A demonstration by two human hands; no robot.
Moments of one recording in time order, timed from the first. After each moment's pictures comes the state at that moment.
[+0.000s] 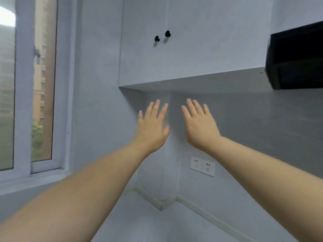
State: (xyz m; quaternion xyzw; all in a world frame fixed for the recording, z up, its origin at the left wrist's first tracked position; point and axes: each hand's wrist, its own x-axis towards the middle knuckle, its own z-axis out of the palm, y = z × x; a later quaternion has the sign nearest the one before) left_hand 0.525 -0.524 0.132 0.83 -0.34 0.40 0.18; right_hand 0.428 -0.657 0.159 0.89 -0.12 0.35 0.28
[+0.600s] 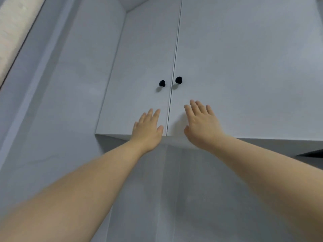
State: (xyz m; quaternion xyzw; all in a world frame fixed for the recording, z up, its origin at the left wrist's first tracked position) left_hand 0.757 -0.575 0.315 0.75 -0.42 0.37 0.35; right_hand 0.613 -0.683 0.345 0.81 -0.19 0.44 0.34
